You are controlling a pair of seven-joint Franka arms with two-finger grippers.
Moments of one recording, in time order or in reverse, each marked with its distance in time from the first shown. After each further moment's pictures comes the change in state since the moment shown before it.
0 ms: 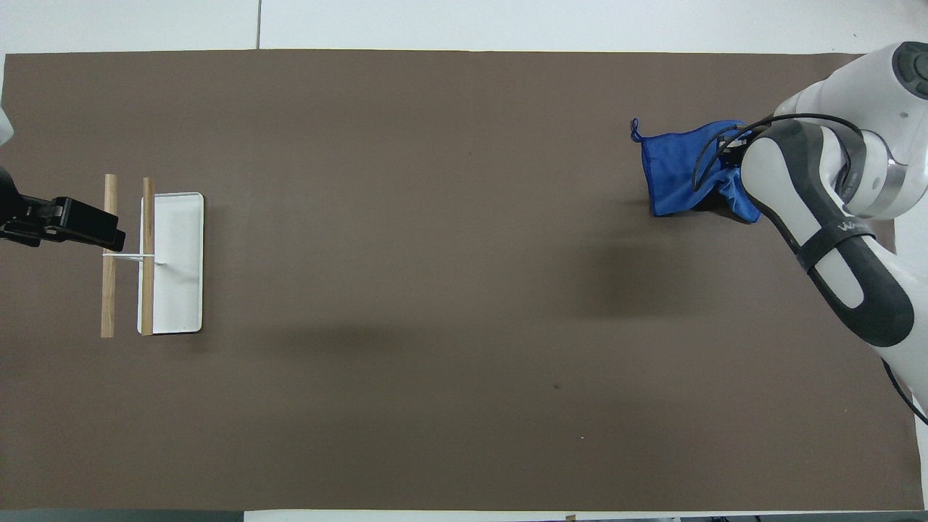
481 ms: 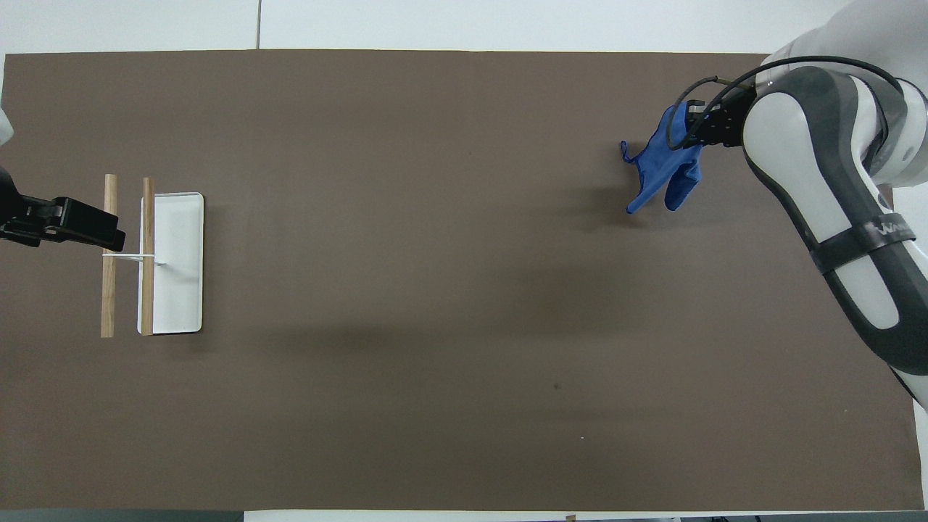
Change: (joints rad) left arm 0.000 0.000 0.000 0.000 0.000 0.000 0.000; right arm 0.008 -0.046 0.155 0.182 0.050 -0.237 0.270
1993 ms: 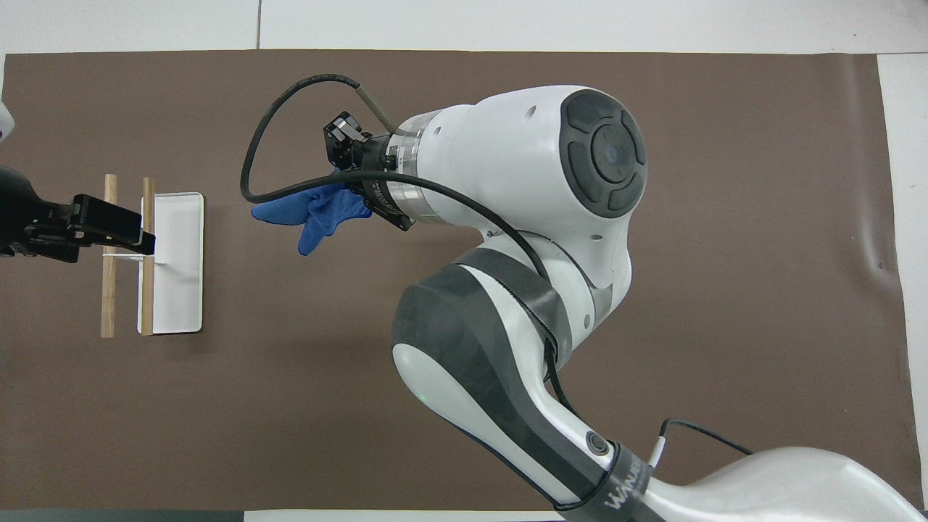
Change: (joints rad) left arm 0.000 -0.015 -0.001 -0.015 -0.182 -0.017 -0.180; right arm 0.365 -0.054 0.252 0.036 0.147 0.431 1.025
